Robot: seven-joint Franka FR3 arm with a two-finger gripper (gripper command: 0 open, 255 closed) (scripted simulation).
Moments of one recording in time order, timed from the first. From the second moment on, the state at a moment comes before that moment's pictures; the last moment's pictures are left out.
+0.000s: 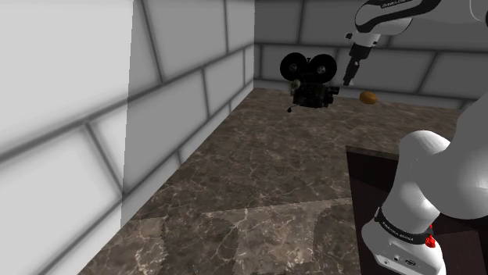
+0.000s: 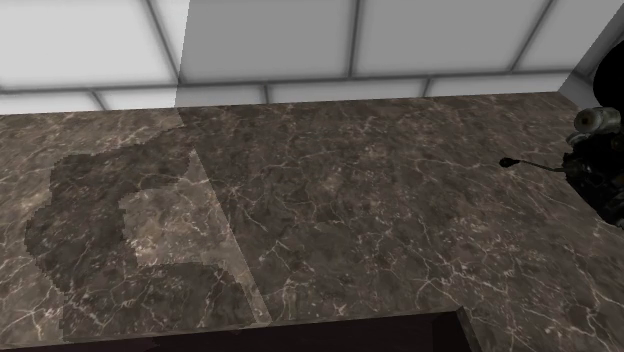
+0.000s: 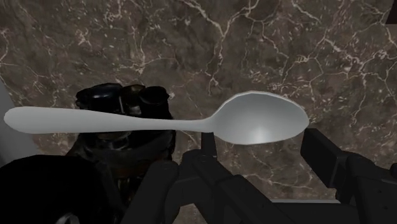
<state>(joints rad) 0.40 -0.32 -1.22 -1.93 -0.19 1.91 -1.06</state>
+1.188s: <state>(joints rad) 0.49 -0.26 -1.38 -2.12 -0.15 2.16 -1.10</state>
